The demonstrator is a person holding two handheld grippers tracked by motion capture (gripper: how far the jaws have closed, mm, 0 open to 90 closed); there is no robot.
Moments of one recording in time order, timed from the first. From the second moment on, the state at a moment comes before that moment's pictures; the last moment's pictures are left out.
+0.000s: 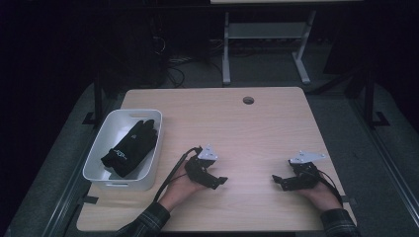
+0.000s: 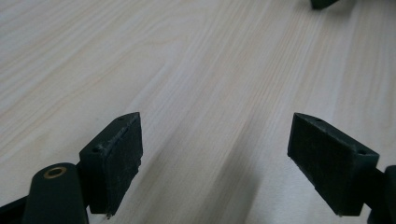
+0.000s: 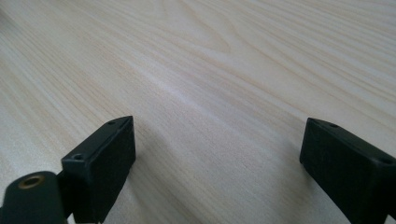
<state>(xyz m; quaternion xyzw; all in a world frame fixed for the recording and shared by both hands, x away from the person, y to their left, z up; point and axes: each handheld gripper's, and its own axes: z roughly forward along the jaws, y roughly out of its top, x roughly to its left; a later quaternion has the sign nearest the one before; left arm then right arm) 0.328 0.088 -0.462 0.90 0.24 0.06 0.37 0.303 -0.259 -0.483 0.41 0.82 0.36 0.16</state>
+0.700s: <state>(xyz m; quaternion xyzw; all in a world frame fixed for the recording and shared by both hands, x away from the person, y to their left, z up) 0.326 0.084 -0.479 0.89 0.22 0.09 0.38 0.302 -0.259 -0.483 0.41 0.82 0.36 0.16</state>
